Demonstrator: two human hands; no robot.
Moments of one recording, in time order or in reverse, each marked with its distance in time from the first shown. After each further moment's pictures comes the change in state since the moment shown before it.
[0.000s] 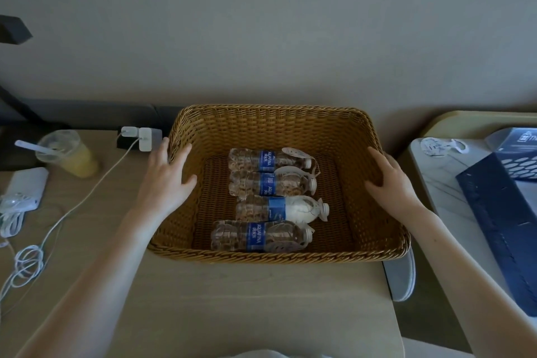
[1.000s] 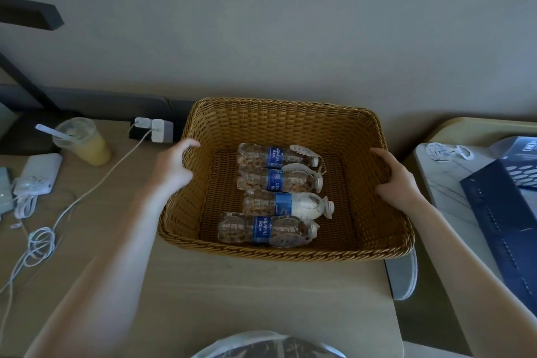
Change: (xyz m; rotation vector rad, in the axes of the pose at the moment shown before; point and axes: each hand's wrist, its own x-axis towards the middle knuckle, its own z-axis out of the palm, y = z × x) left_hand 0.010 -0.014 -0.007 -0.450 -0.135 -0.189; right_hand 0.000 -0.011 -0.006 0.226 -0.028 0.093
